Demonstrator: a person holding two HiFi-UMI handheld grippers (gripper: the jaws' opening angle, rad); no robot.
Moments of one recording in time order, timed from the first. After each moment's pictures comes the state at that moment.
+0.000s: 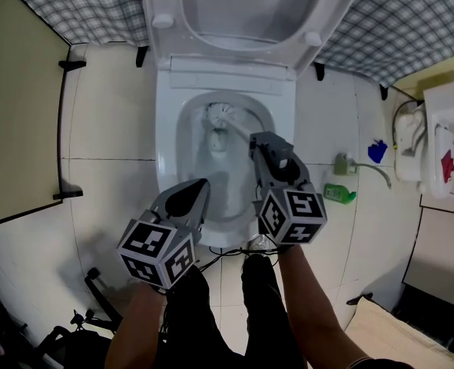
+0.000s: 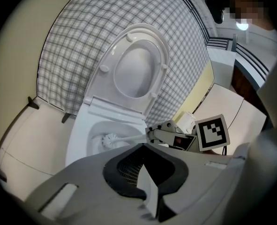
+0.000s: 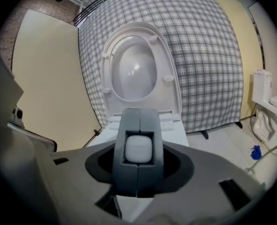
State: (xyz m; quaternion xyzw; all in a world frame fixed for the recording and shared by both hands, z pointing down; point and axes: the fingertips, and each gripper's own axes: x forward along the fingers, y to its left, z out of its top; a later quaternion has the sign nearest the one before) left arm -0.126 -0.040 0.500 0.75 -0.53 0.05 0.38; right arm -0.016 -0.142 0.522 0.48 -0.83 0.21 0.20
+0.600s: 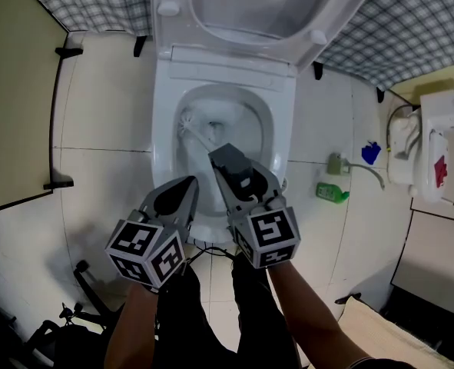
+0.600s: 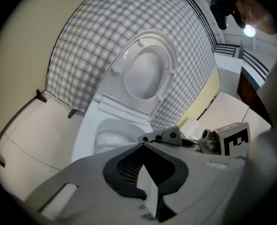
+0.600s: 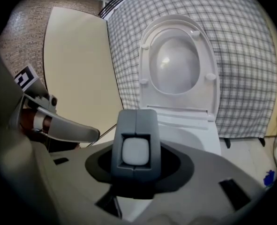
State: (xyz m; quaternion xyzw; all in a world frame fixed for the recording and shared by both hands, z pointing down) left arm -0.143 -0.024 0.512 0.73 -0.55 0.02 0.40; right arm -0.083 -0.070 0.526 0.33 -0.89 0.16 0.26
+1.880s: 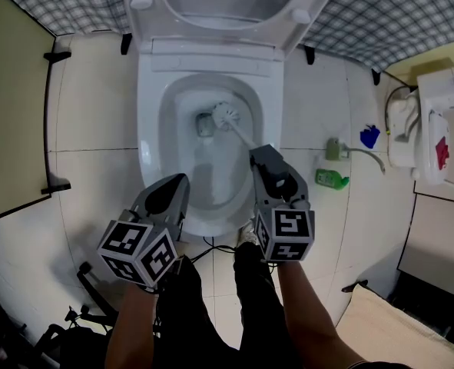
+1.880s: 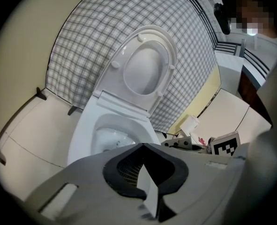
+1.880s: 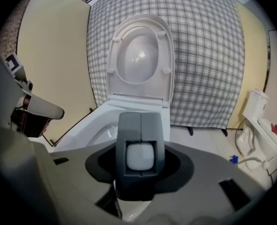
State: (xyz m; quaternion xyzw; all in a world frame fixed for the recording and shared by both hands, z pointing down) left arm -0.130 -0.020 0.521 0.73 -0.55 0.03 0.41; right arm 0.036 -0.082 0.551 0.48 -0.80 0.16 0.32
